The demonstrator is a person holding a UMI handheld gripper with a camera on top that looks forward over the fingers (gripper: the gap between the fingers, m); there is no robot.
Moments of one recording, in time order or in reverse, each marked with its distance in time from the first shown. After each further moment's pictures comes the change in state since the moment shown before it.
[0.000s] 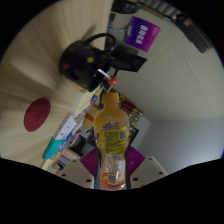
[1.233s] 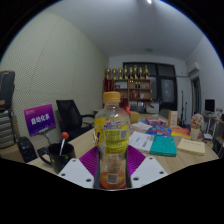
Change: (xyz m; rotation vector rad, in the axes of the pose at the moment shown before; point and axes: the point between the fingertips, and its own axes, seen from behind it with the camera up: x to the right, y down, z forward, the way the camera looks) arm -0.107 -0.051 -0.014 0.046 -0.303 2.121
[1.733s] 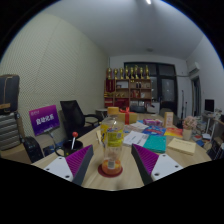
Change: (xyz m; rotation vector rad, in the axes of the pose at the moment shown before) arm 0.011 -0.032 -0.094 -0.022 -0.021 0.000
